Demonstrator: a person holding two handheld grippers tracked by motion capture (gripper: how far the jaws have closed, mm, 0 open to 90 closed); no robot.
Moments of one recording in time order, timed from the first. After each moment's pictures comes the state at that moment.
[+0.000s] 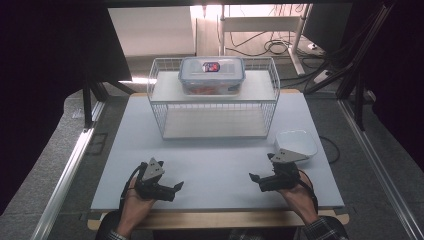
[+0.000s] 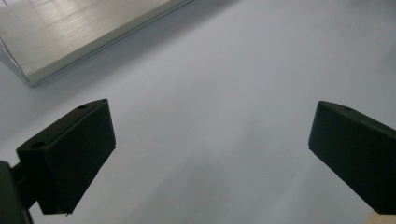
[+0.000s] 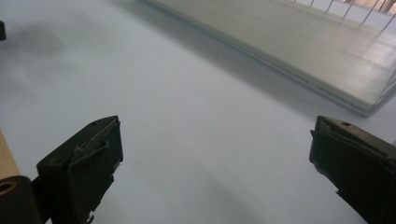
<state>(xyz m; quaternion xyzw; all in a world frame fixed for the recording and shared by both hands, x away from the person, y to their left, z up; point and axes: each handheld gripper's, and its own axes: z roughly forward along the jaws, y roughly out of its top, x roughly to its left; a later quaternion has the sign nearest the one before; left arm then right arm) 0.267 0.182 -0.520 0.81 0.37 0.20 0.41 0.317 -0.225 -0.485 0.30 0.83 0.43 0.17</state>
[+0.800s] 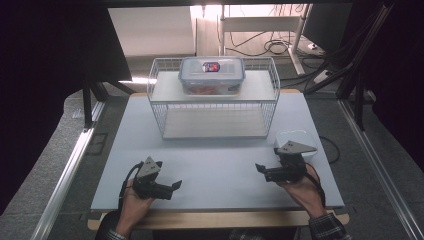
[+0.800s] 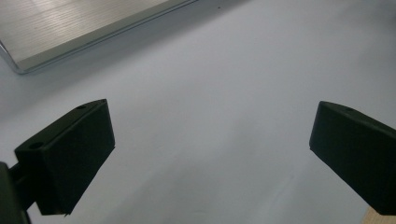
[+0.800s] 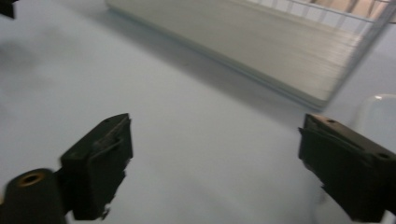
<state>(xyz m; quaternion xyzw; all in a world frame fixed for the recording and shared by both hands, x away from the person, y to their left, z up) 0.271 0.192 -0.523 0.80 0.38 0.17 0.44 0.331 -0.243 -0.461 0.36 0.81 0.42 0.19</state>
